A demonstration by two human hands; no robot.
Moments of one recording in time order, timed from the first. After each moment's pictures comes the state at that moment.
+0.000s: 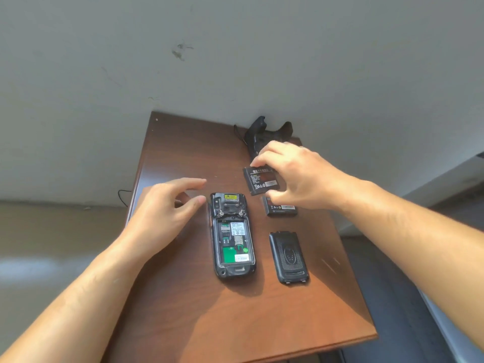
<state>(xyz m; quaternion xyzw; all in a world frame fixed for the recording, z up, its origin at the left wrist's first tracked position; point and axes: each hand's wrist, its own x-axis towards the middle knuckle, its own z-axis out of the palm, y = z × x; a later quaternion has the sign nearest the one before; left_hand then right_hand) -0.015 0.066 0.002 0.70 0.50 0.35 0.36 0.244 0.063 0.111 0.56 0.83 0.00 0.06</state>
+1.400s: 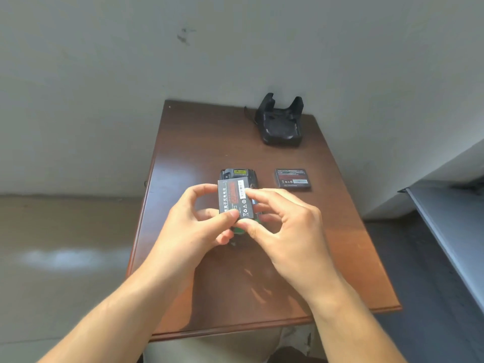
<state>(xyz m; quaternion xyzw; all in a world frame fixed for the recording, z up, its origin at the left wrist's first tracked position) 0.009 -0.028 0.027 0.40 0.46 0.40 0.68 0.174 -0.066 0.033 0.62 0.65 -0.18 -0.41</state>
